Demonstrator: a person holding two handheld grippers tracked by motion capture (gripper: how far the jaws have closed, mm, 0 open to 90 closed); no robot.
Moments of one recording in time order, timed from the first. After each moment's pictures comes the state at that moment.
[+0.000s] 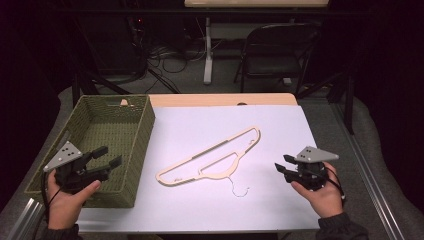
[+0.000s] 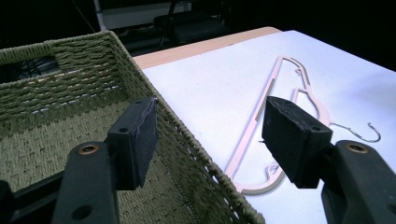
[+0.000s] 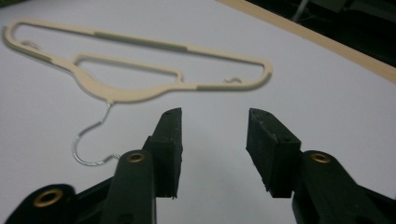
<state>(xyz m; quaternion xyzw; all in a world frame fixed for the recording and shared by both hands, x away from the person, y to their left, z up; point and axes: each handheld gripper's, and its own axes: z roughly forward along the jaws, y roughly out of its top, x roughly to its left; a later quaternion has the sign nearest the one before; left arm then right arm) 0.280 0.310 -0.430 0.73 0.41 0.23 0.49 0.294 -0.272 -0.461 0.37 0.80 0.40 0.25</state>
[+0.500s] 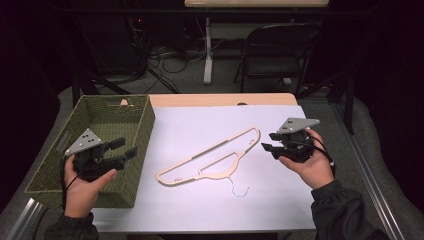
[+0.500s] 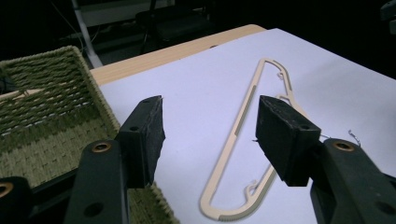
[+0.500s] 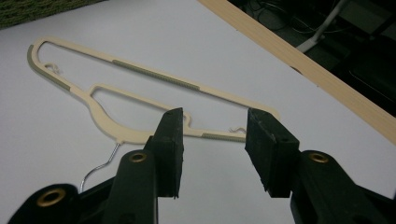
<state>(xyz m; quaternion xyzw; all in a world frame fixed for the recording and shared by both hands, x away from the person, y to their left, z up) 0.300 0.270 -0.411 0.75 0.39 0.21 0.49 0.341 -0.233 -0.407 0.31 0.84 0.37 0.23</state>
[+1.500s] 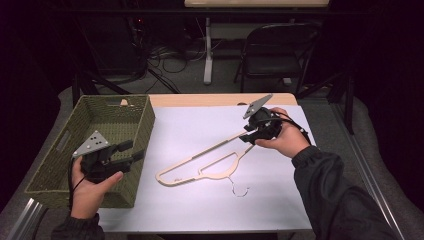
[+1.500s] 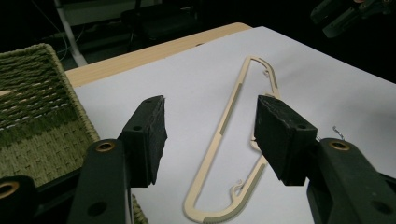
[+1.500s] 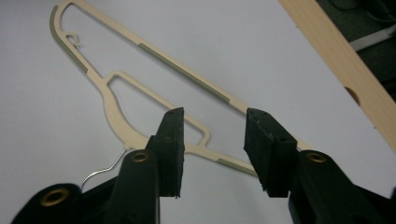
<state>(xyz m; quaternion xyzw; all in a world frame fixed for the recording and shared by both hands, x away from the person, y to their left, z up) 0.298 0.265 -0.419 0.76 0.38 0.19 0.49 0.410 -0.171 -0.401 0.22 0.92 0.29 0.14</state>
